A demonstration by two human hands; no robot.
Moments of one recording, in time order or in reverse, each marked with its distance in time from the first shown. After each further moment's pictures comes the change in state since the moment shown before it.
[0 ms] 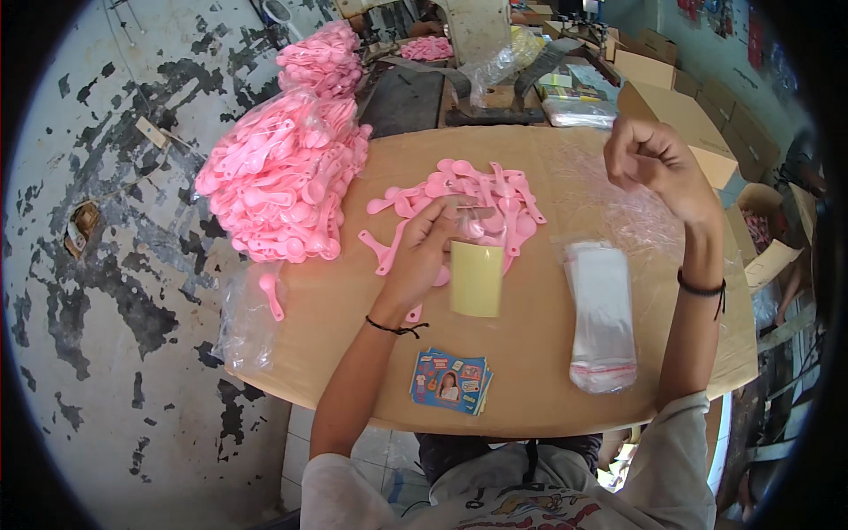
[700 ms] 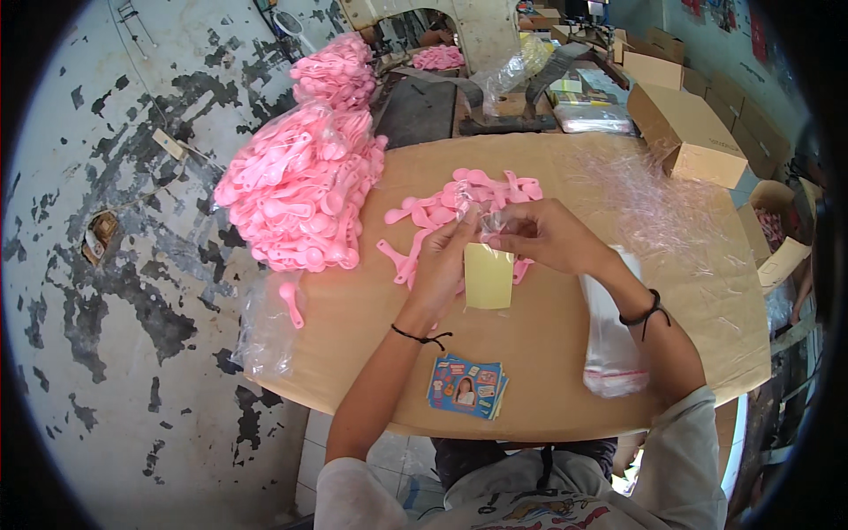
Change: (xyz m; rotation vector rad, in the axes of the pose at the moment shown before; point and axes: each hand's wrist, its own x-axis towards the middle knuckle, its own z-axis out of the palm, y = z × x) left_hand 0.003 -0.005 0.018 -0.188 0.166 -0.068; right_hand 0.036 0.081 0.109 -0.158 -0.010 0.115
